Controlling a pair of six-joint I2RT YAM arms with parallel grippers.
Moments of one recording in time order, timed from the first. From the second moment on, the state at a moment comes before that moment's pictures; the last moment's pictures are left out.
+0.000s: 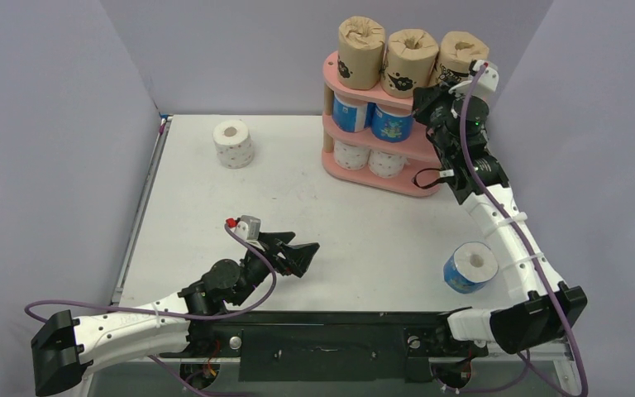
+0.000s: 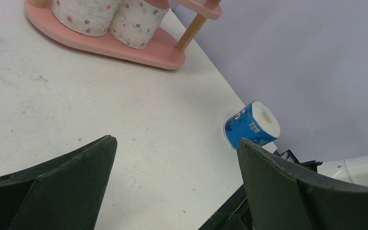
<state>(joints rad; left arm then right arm) -1.13 0.72 0.28 0.50 -0.44 -0.60 0.28 1.28 1.39 -0.09 0.21 0.52</state>
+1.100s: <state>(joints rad) -1.13 0.72 0.28 0.50 -0.43 -0.59 0.39 1.44 1.47 -0.08 0.18 0.58</state>
